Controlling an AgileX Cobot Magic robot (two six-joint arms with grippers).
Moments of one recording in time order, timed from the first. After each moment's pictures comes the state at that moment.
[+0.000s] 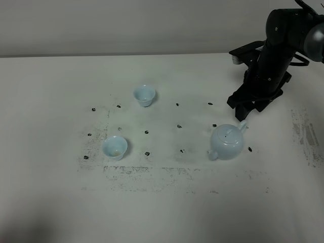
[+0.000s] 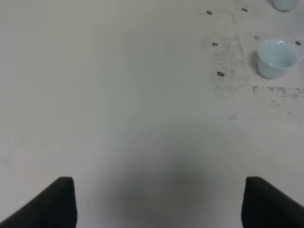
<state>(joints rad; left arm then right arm) 0.05 0.00 -0.46 -0.10 1.06 0.07 0.18 2.25 -1.82 0.12 1.22 -0.40</state>
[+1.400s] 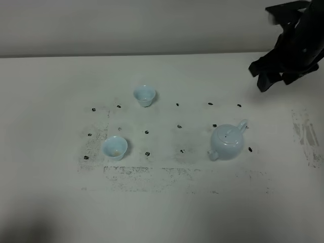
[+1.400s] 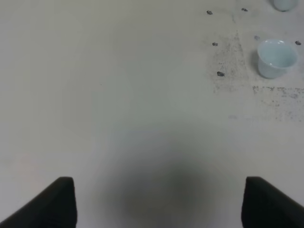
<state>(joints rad) 0.05 0.00 -0.46 -0.10 1.06 0.07 0.15 1.88 -1.66 0.13 1.21 -0.23</state>
